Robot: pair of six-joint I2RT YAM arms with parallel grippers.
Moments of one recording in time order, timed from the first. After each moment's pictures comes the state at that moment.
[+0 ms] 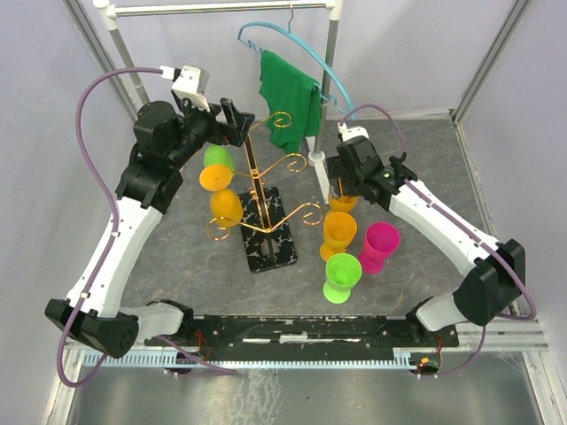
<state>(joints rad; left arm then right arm) -0.36 1.24 1.48 -0.27 0.16 -0.14 0.60 1.47 1.34 -0.70 0.36 0.26</state>
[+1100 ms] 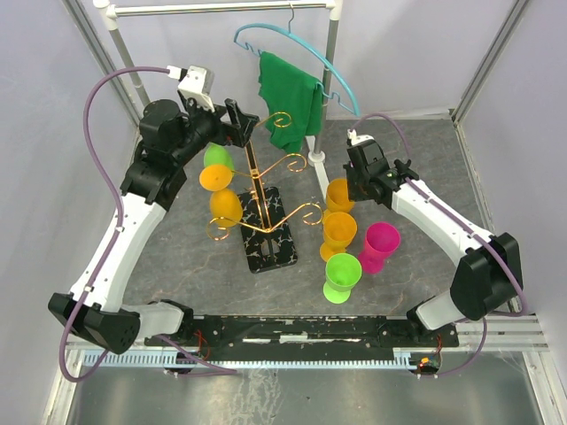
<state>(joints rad) -0.36 1.26 1.47 -0.26 0.20 -0.14 0.48 1.49 1.23 -0.62 0.23 0.28</state>
